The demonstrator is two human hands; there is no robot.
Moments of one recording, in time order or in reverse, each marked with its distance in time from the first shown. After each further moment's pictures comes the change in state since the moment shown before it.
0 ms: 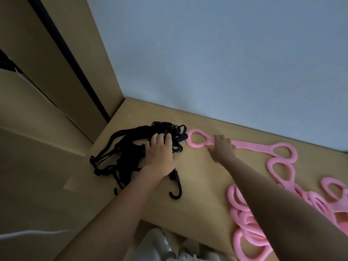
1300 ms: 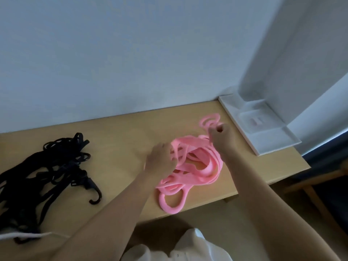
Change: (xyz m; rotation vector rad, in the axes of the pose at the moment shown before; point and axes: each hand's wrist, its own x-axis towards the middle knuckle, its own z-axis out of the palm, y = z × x) left_hand -0.073 0.209 0.051 -0.276 -0.118 0.574; right_hand -0.198 0.193 -0.071 0.960 0.582 0.584
